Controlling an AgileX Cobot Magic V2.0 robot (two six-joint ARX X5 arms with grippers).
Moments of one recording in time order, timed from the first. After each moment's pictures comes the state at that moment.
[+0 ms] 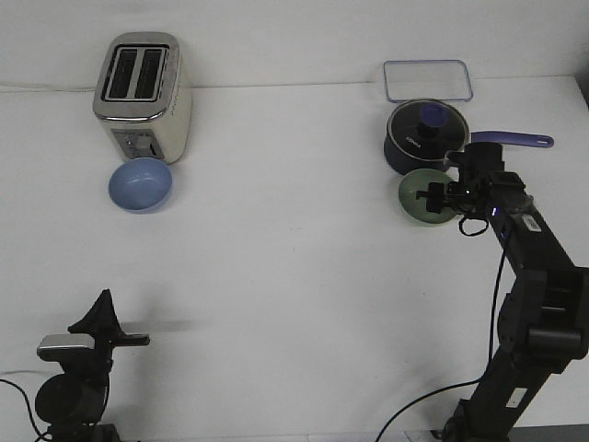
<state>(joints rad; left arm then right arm) 0.04 0.01 0.03 0.10 0.02 0.01 -0.15 1.90 1.46 -0.66 -0.08 0.11</state>
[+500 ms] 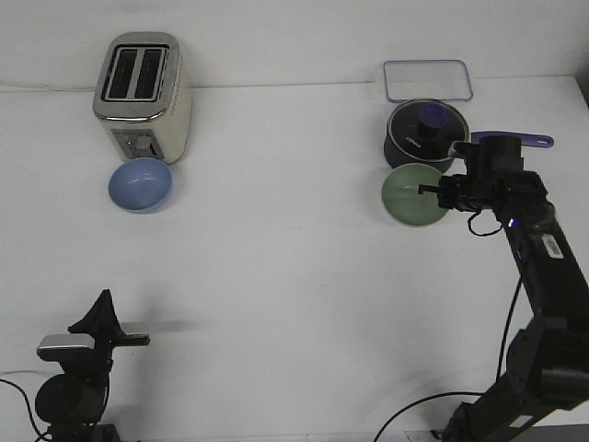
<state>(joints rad) 0.04 0.01 0.03 0.10 0.02 0.01 -0.15 1.70 1.47 -0.75 -0.27 0.08</state>
